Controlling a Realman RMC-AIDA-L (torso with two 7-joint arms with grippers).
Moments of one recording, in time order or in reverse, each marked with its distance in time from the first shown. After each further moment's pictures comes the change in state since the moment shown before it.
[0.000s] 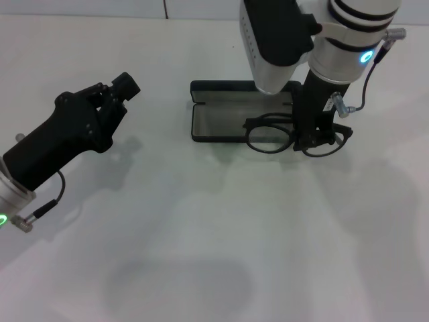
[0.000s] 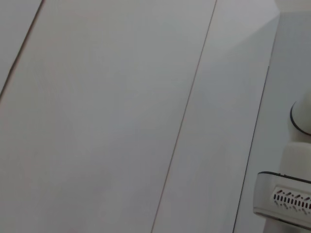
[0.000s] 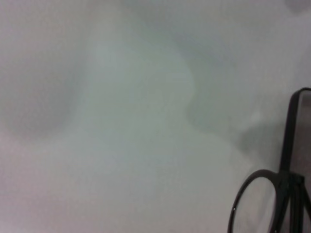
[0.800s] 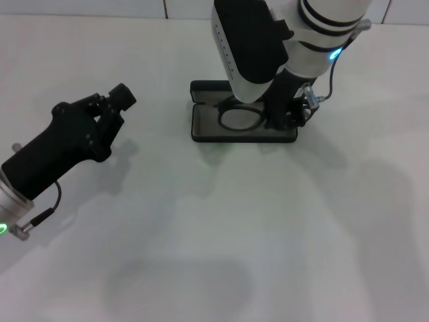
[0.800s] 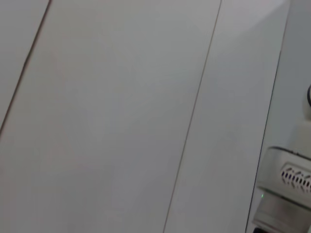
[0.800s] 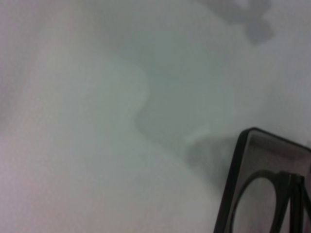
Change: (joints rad) left arm 0.018 0.002 0.004 -0.016 0.002 -0.031 0.056; right arm 0.000 0.000 -0.190 -0.032 0.094 0.209 -0.021
